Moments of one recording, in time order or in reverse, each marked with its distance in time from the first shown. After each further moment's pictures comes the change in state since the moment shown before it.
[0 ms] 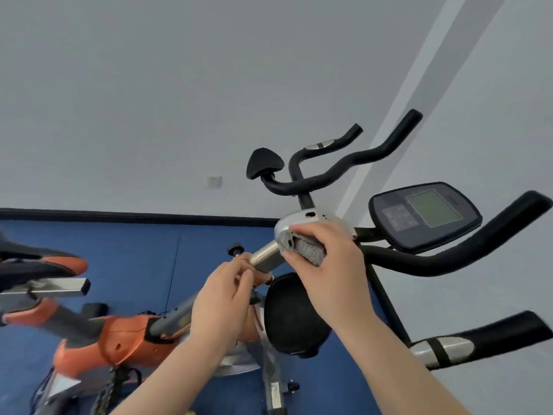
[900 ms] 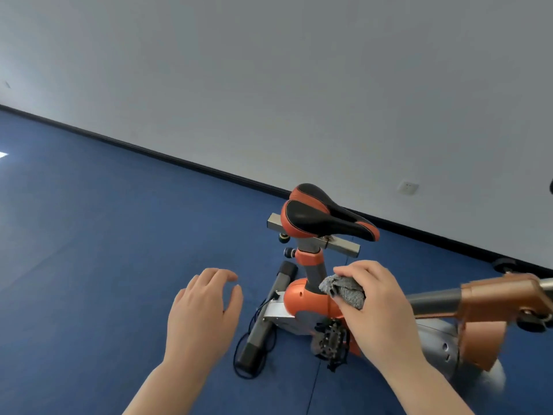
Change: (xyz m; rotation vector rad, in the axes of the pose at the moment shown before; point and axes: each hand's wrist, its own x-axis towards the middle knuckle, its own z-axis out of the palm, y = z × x) left_hand -0.205 -0.224 -0.390 0.560 0.505 -0.300; right_hand -0.153 -0.251 0.266 0.012 -0.396 -0.240
